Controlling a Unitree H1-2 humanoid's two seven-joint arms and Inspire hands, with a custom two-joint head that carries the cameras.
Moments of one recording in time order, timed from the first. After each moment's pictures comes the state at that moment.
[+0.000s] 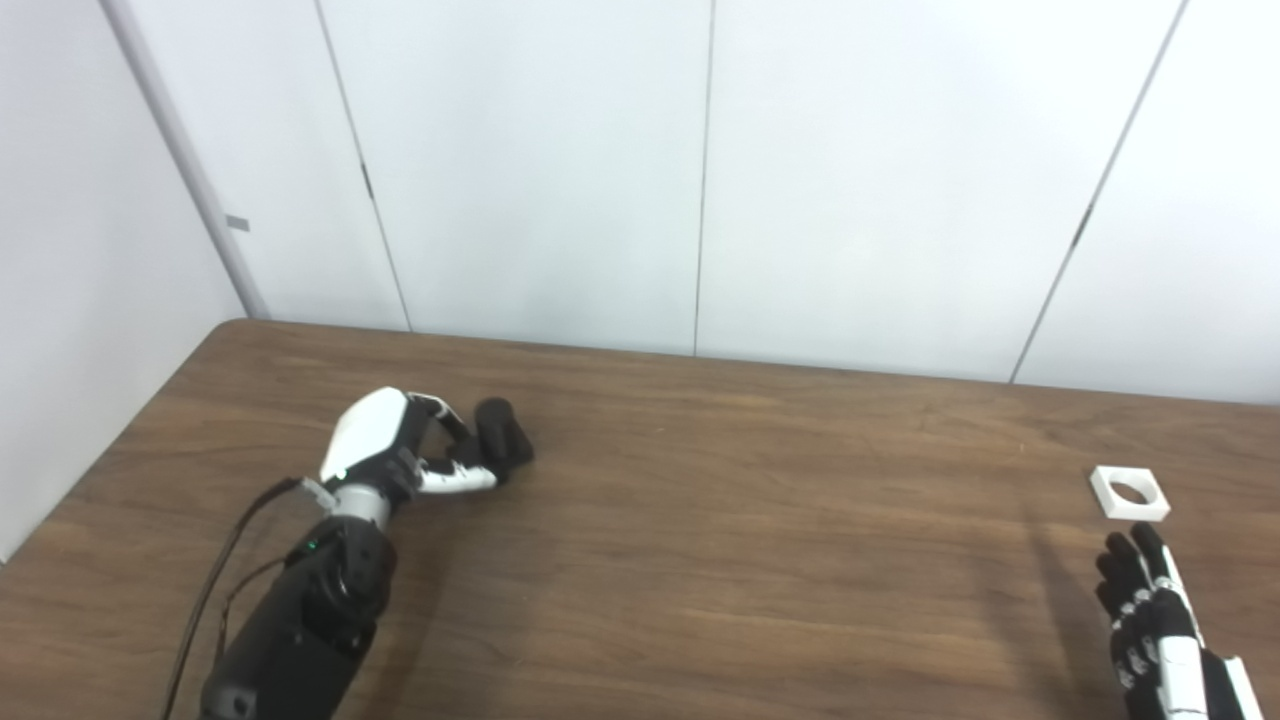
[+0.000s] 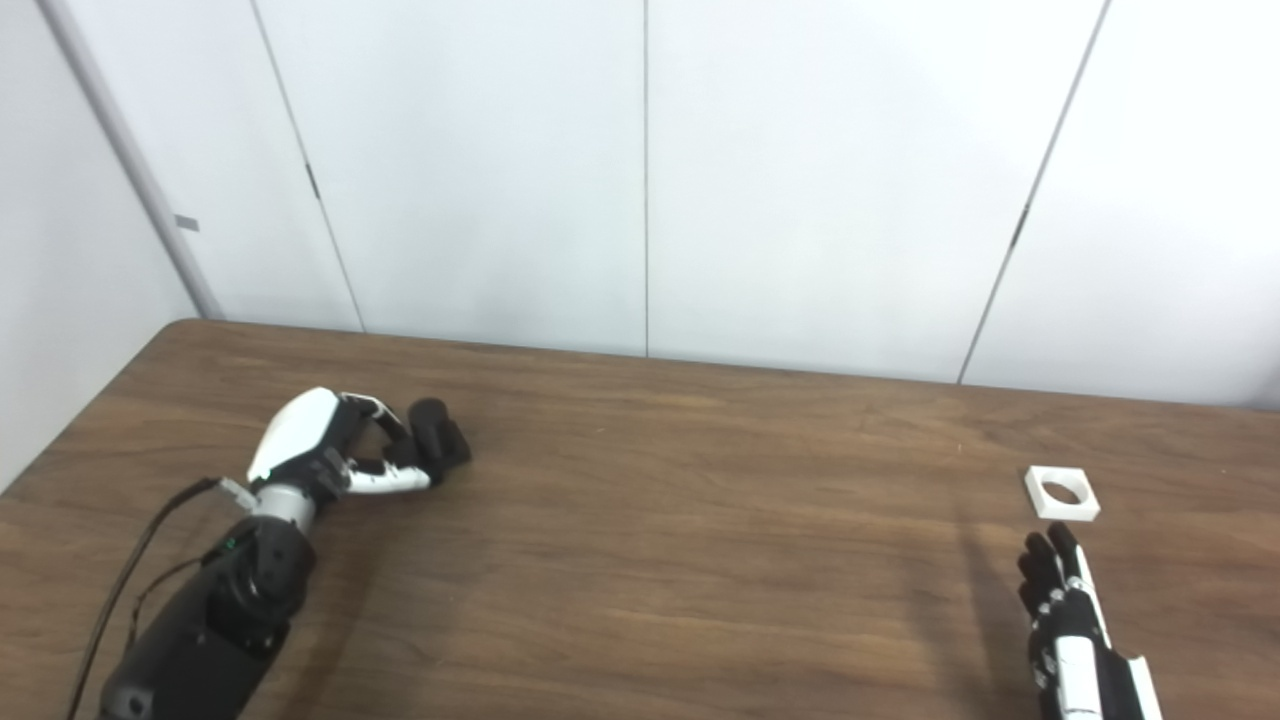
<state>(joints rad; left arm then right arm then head) -0.33 0.44 -0.17 0.15 0.56 0.34 0.05 0.15 -0.12 -0.13 -0.16 0.16 -0.12 0.07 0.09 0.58</state>
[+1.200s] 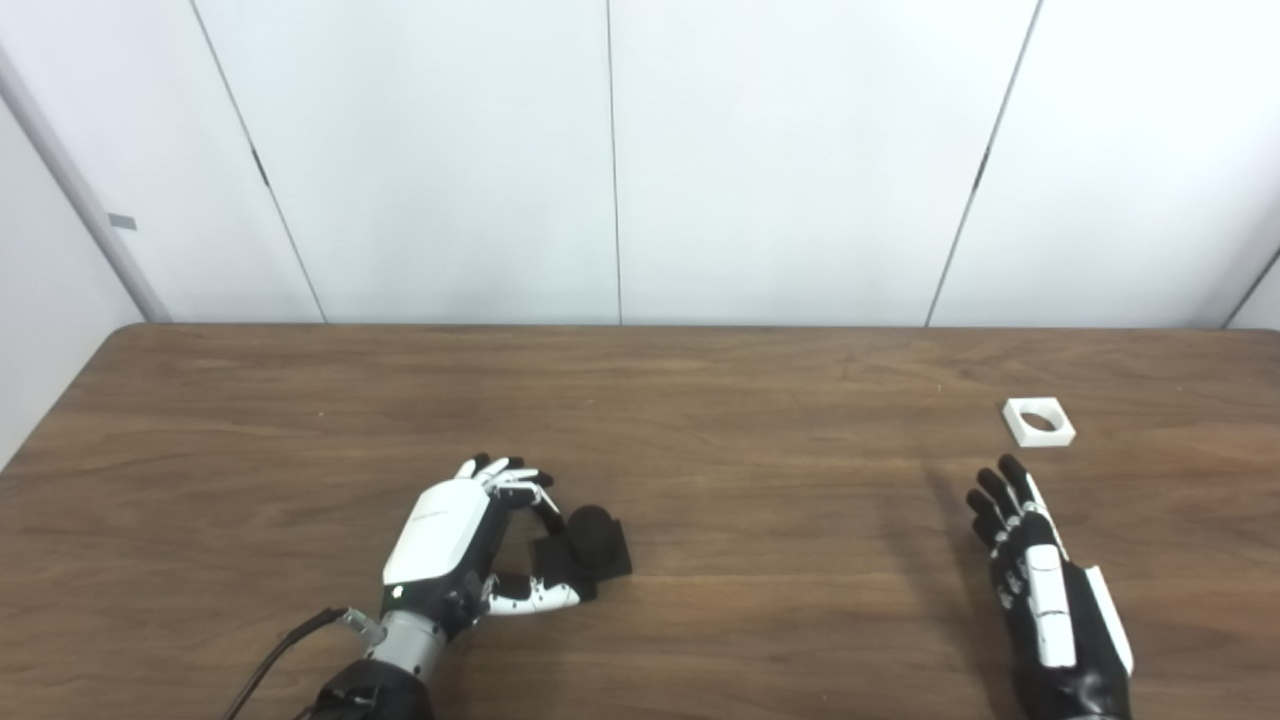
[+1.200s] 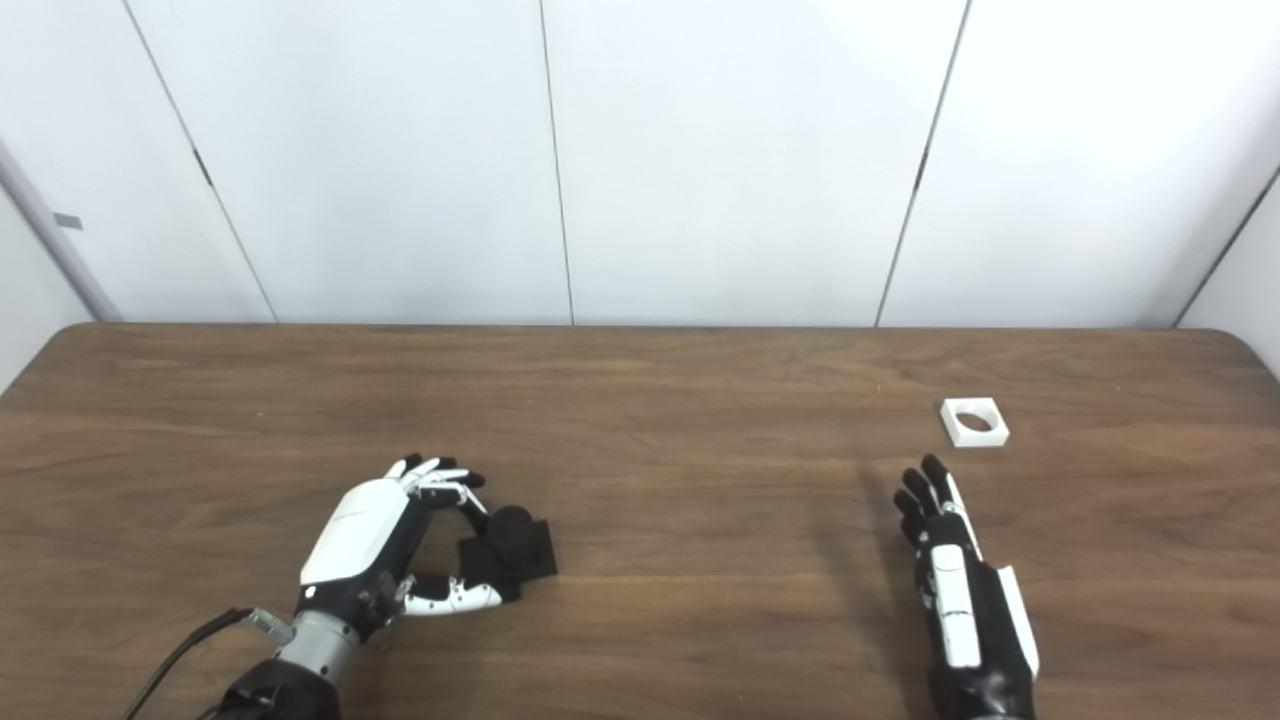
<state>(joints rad) -0.07 0.29 -0.30 -0.15 0.72 0.12 -0.01 0.14 -0.06 -0.10 -0.19 0.10 -0.04 0.04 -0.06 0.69</state>
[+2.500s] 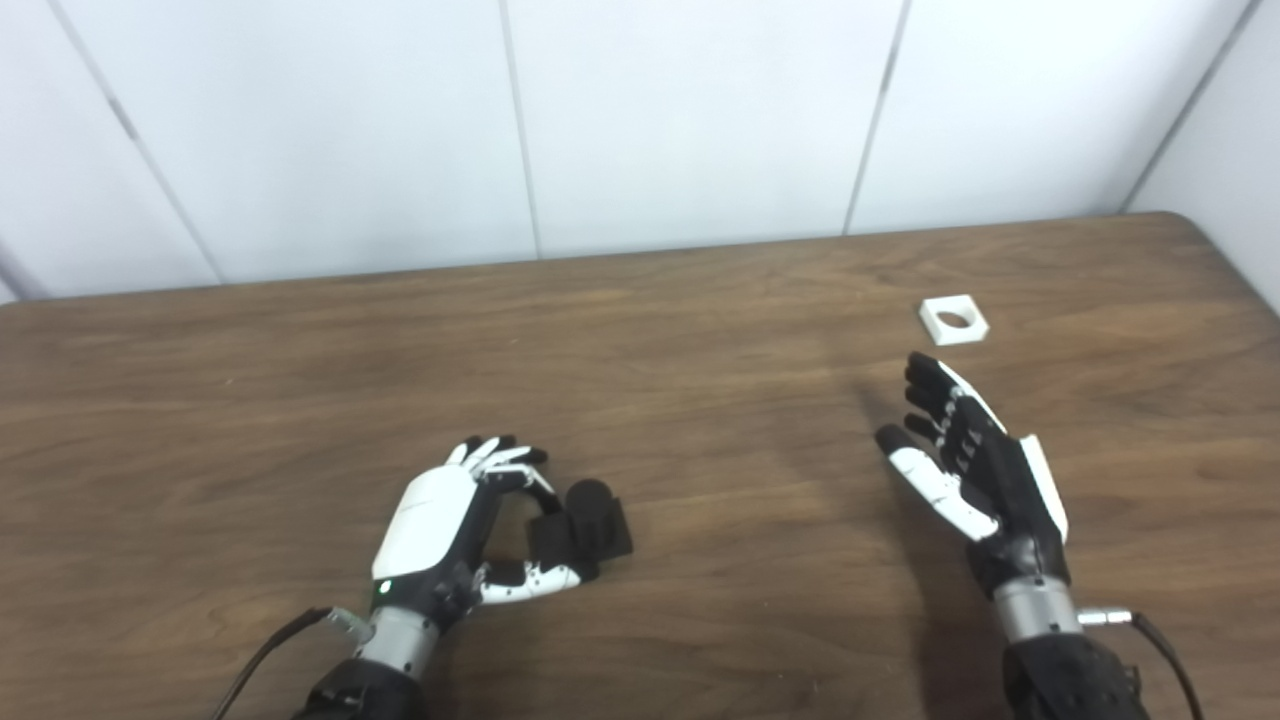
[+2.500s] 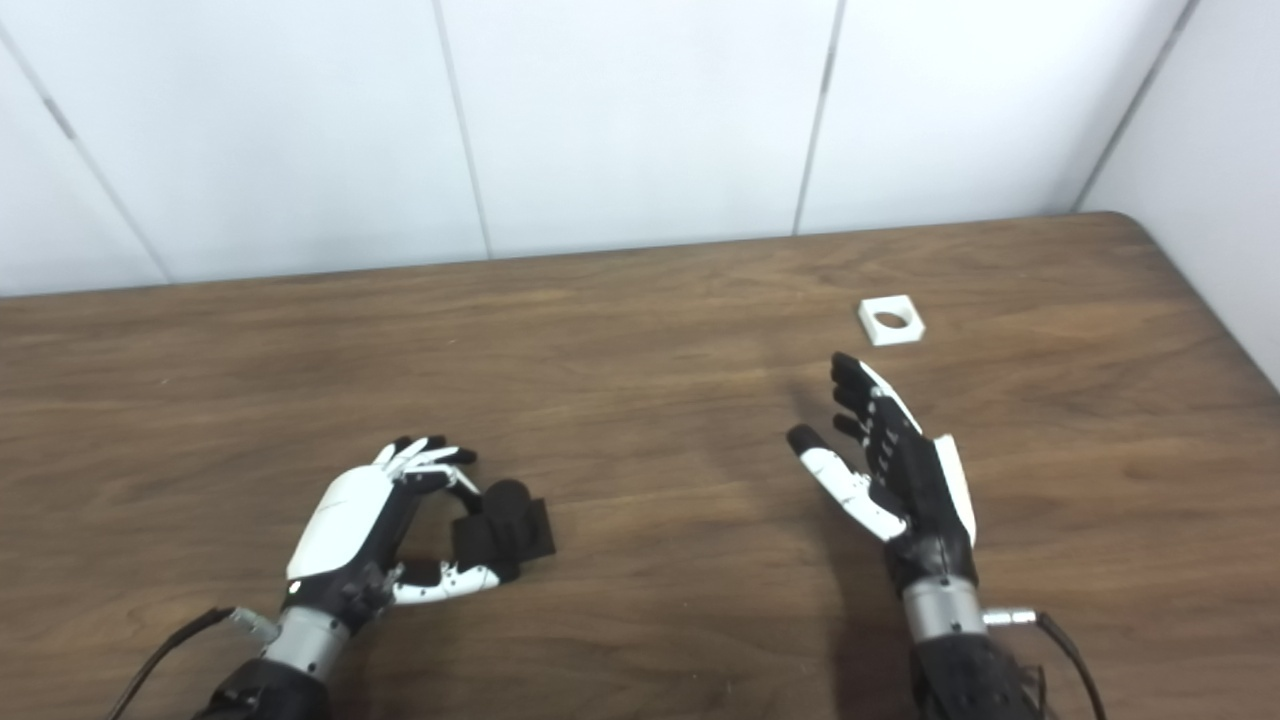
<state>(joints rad) -0.02 0.24 -0.35 -0.17 0.72 0.08 -0.06 0.13 -0.09 -0.11 -0.33 -0.15 0.12 -0.05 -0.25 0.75</state>
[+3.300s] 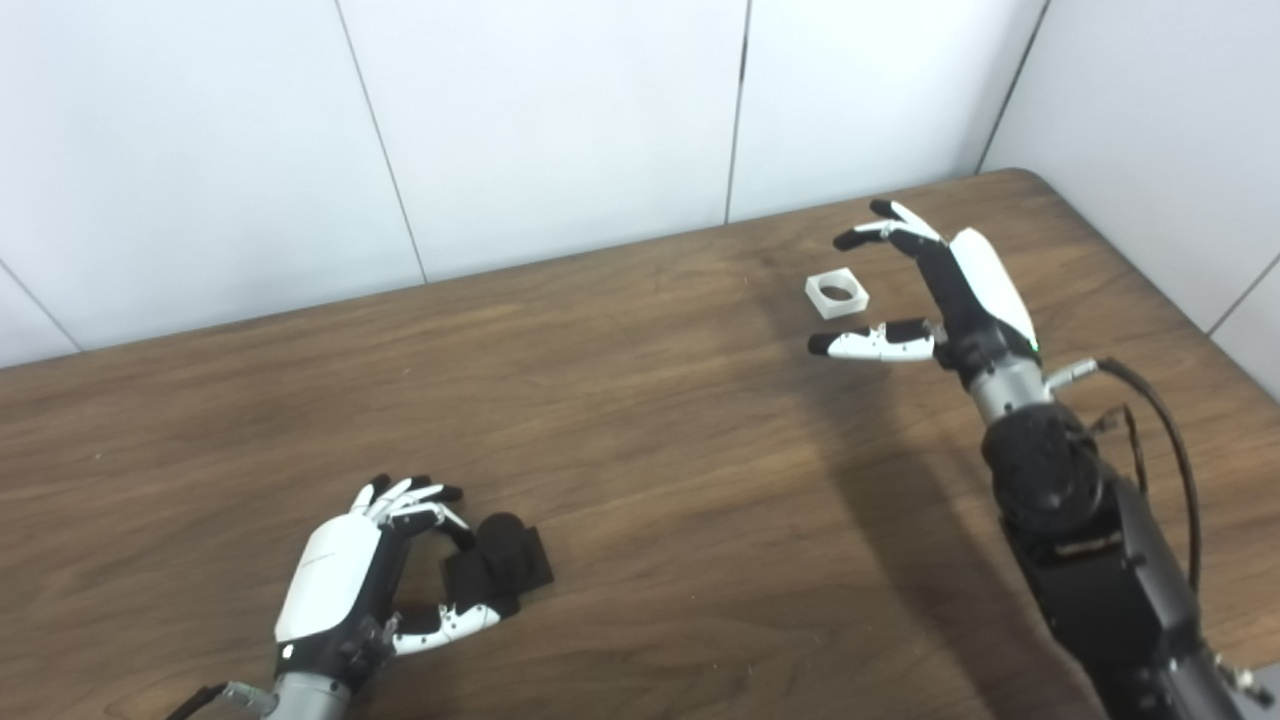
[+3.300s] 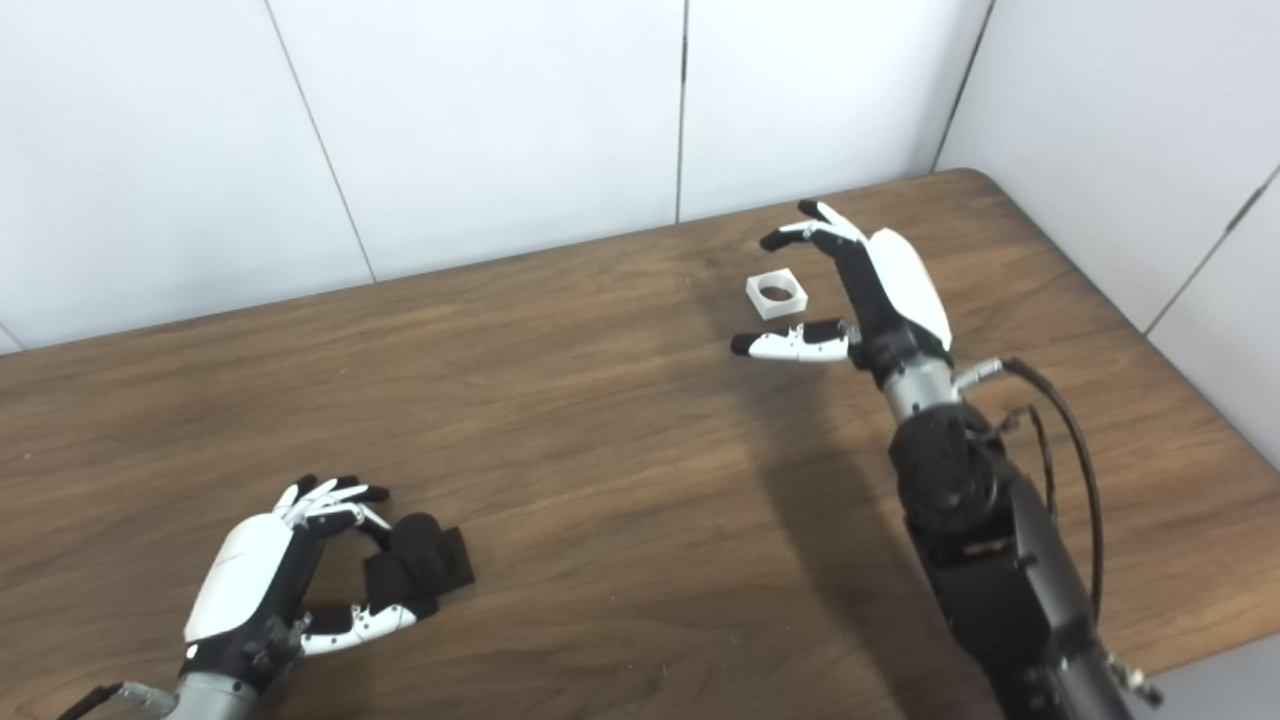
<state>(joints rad) -0.02 0.28 -0.34 -0.16 0.70 0.02 -0.06 -0.16 -0.43 -0.09 -0.24 -0.50 0.32 0.04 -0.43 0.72</state>
